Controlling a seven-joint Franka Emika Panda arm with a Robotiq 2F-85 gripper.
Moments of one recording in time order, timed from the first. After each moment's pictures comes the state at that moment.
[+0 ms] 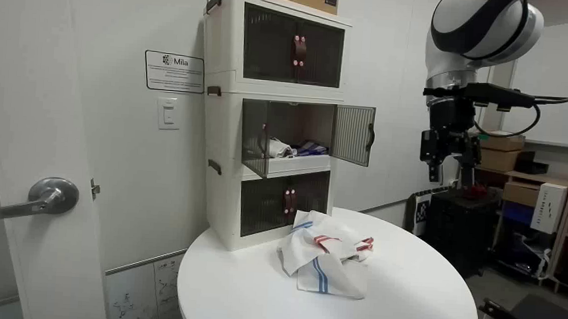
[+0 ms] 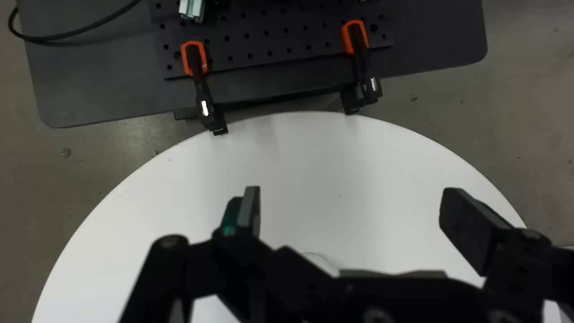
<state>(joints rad) -0.08 -0.57 -0.10 -2.64 0.02 1.80 0.01</state>
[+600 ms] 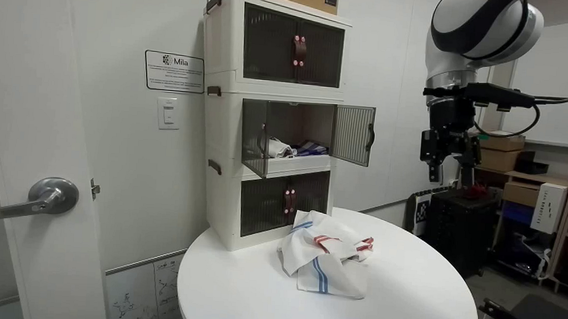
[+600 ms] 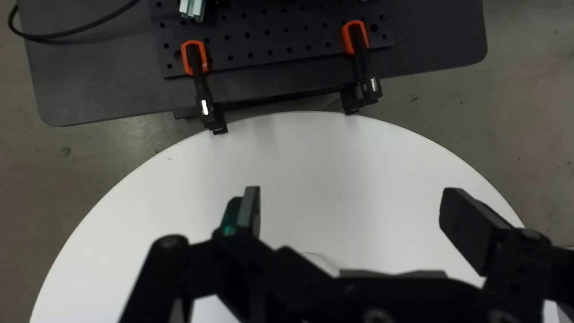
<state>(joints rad) -0.08 -0.57 -0.10 -2.64 0.02 1.80 0.00</state>
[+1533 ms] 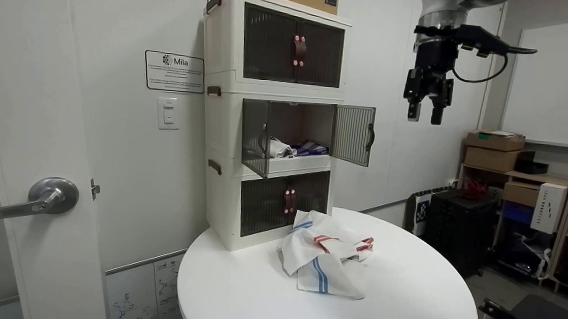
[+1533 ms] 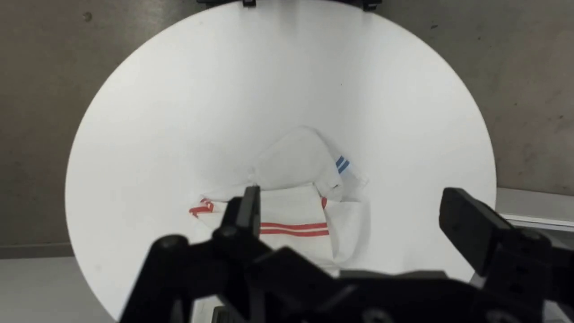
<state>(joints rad) -0.06 -0.53 -0.10 -2.34 -0.02 1.78 -0.14</state>
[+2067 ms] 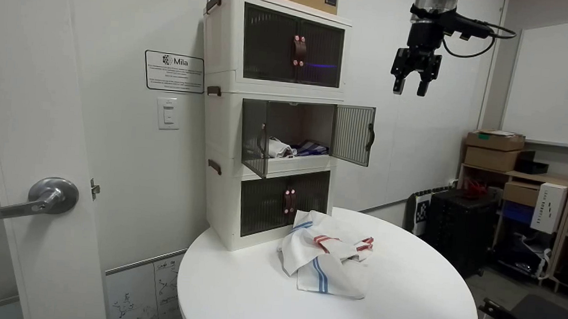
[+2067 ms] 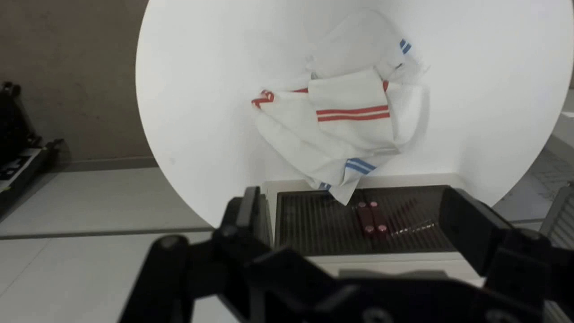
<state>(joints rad) -0.09 -0.38 -0.14 -2.11 -0.07 1.92 -0.14</state>
